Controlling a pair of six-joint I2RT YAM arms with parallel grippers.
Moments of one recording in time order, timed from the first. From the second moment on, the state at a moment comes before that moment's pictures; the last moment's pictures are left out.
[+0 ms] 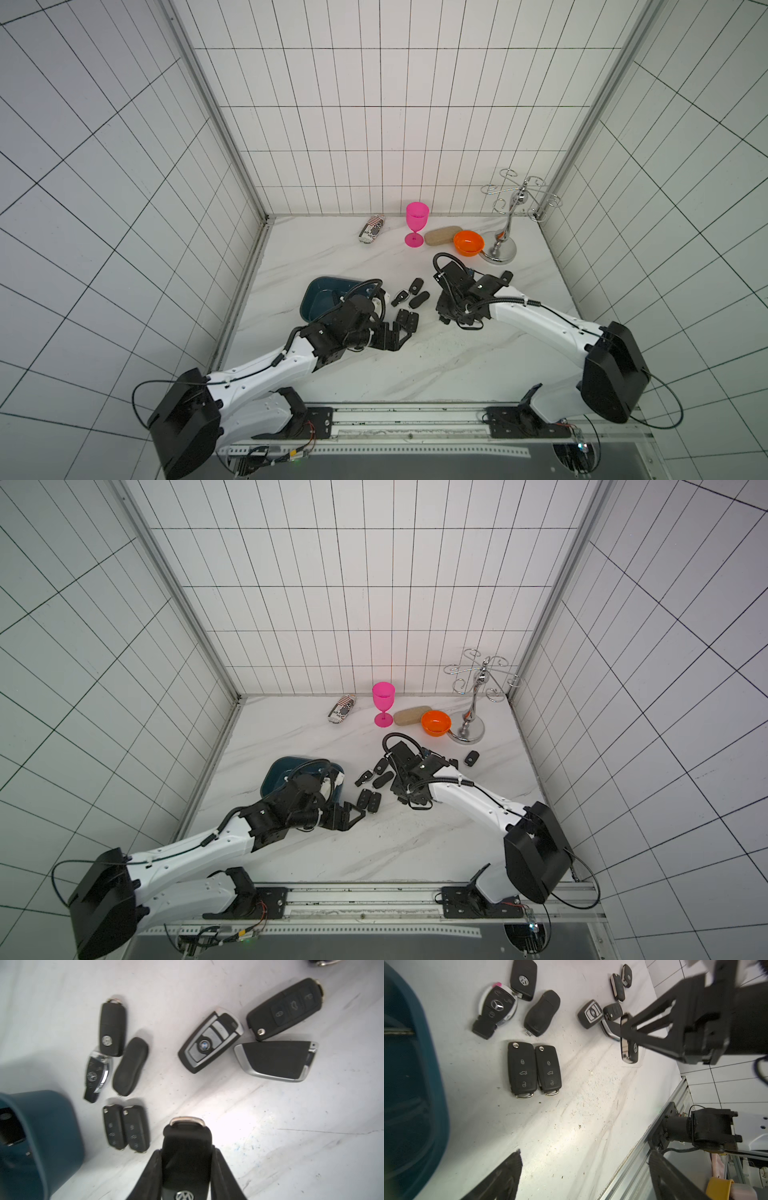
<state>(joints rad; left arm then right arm) -0.84 1.13 0.59 -0.15 0.27 -0.67 0.72 1.45 1.10 -0.83 0.16 1.07</state>
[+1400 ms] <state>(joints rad) -1.05 1.22 0.55 0.28 -0.17 -0.63 0.84 1.29 1.06 -0.64 0.02 1.20</state>
